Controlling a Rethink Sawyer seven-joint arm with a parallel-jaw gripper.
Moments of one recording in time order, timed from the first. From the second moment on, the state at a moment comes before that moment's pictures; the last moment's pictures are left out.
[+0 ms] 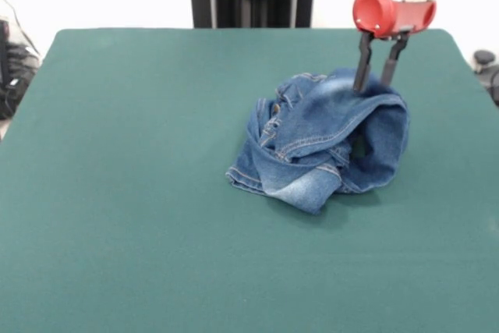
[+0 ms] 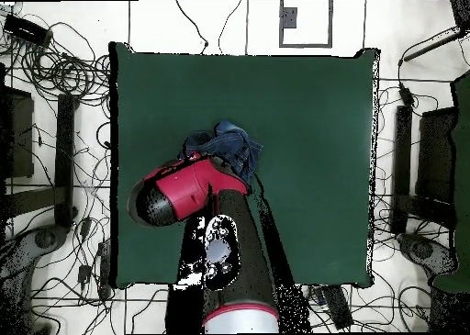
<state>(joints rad) 0.04 -0.68 0.07 1.61 -0.52 0.43 1.57</state>
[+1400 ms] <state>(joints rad) 0.00 -0.57 0.10 1.60 -0.52 0.33 1.57</state>
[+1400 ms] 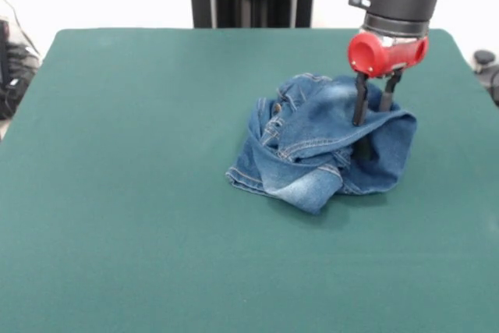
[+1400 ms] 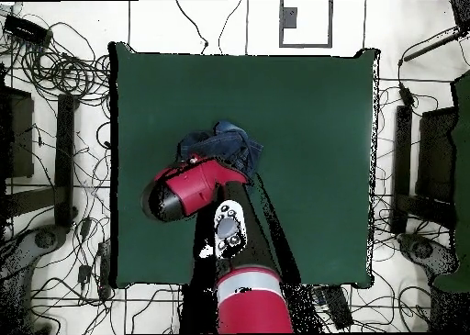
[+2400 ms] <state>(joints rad) -0.09 -0.64 0.22 1.66 -0.52 0.29 1.57</state>
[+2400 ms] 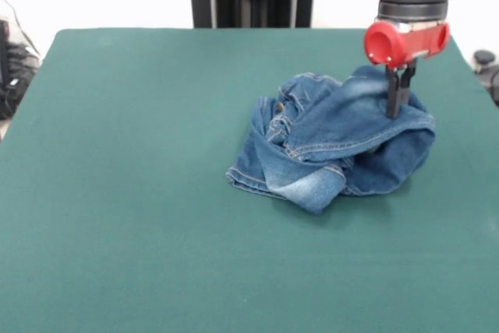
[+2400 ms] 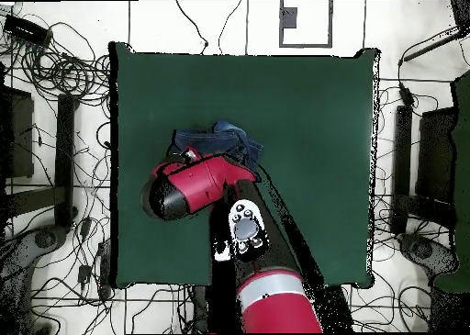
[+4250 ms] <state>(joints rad) -0.36 -0.92 0.69 2.00 -0.32 1.03 1.57</state>
